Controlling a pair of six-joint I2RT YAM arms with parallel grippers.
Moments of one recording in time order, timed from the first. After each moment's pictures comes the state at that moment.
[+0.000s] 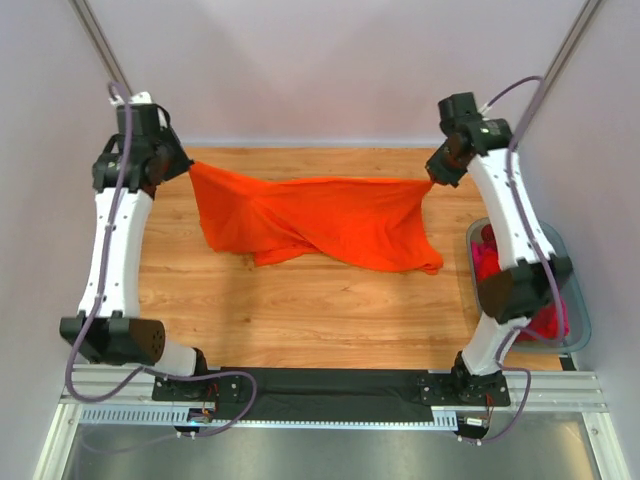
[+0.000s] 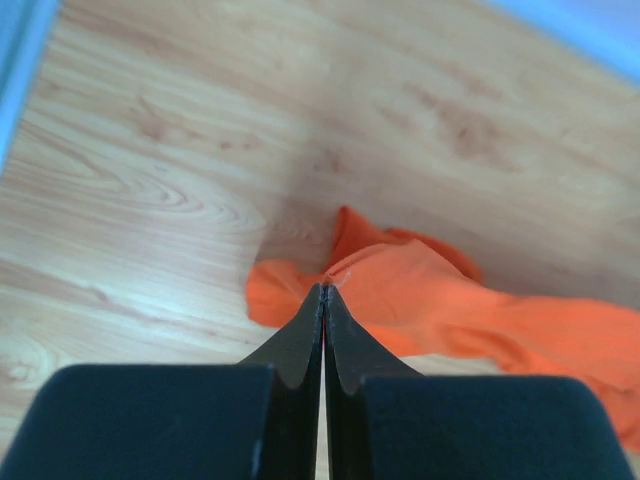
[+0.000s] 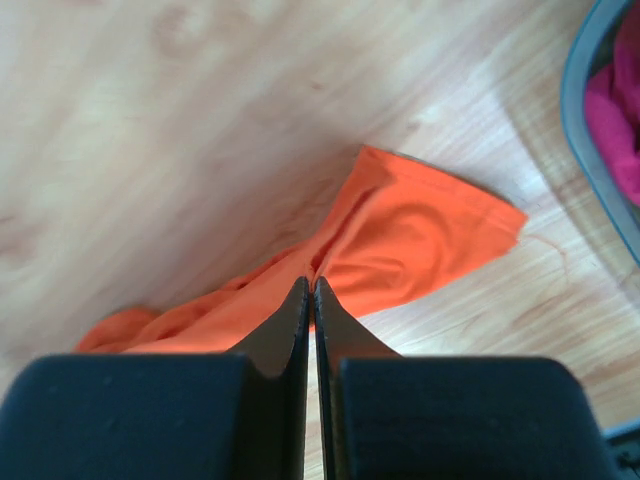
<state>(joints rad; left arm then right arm) 0.00 1.51 1.70 -0.90 -0.07 -0.41 0.20 1.91 2.06 -1.29 0.27 0.92</state>
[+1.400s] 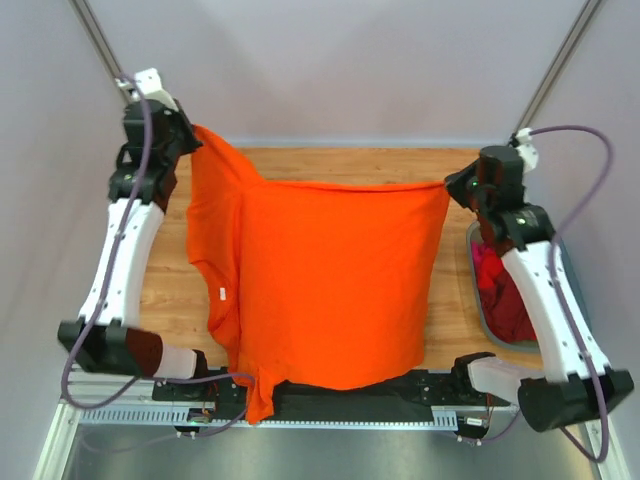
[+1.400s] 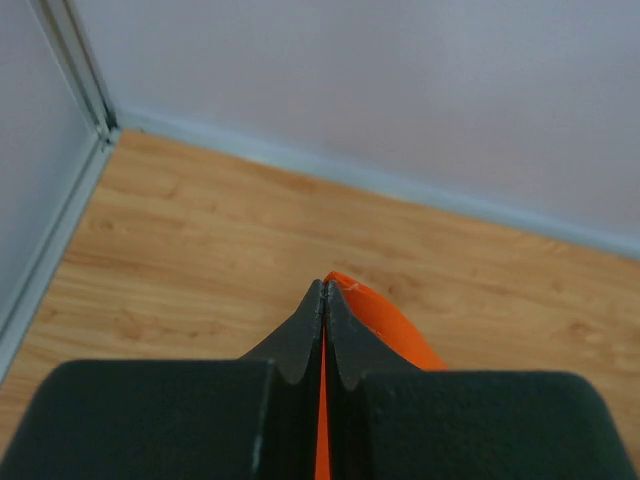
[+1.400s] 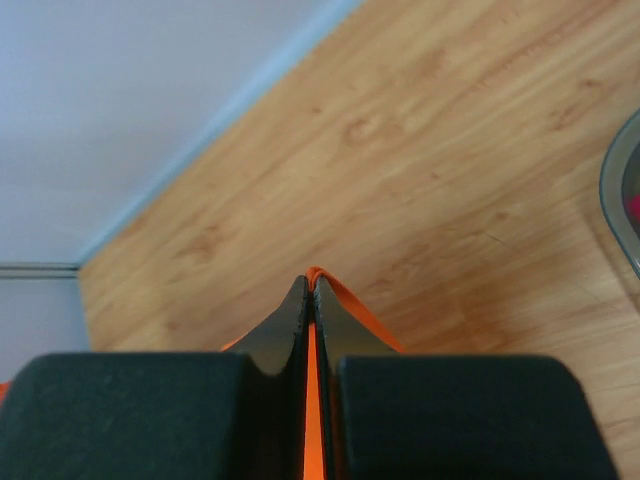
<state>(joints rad) -0.07 1.33 1.66 -0.47 -0.15 -0.30 0.20 1.12 1.43 -0.69 0.24 0.83</state>
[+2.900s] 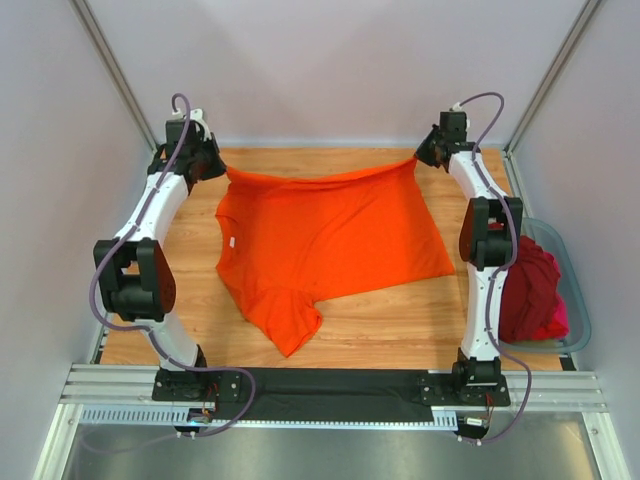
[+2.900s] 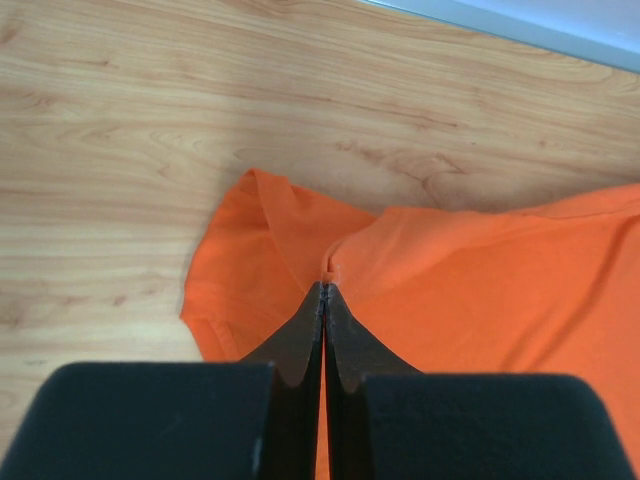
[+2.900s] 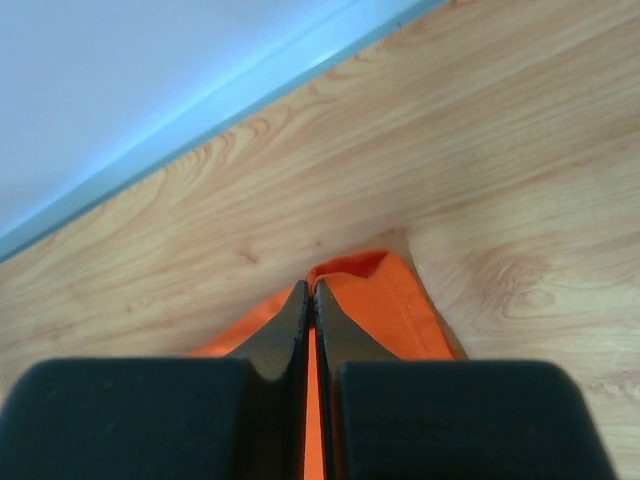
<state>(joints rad) -0.01 1.77 1.52 -0.37 0.15 -0.27 0.01 2.37 2.10 -0.37 -0.07 0.62</state>
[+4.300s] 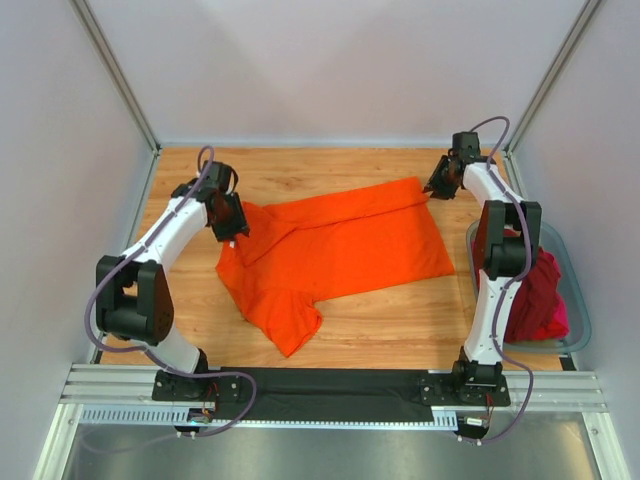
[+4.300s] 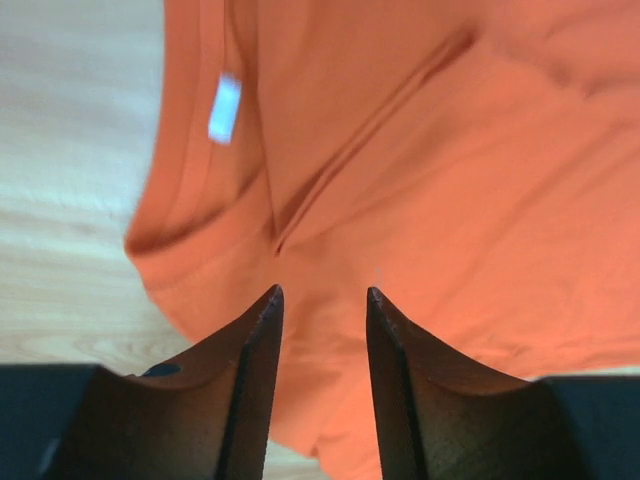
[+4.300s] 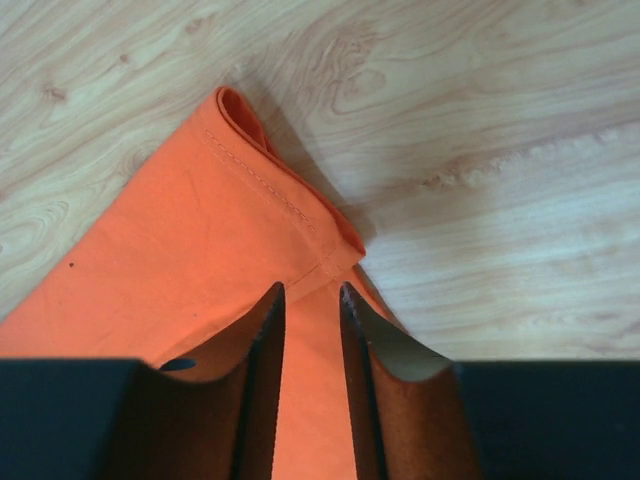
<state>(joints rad) -0.18 1.56 1.17 -0.75 0.01 -0.52 -0.05 2.20 1.76 -0.52 -0.14 0.51</state>
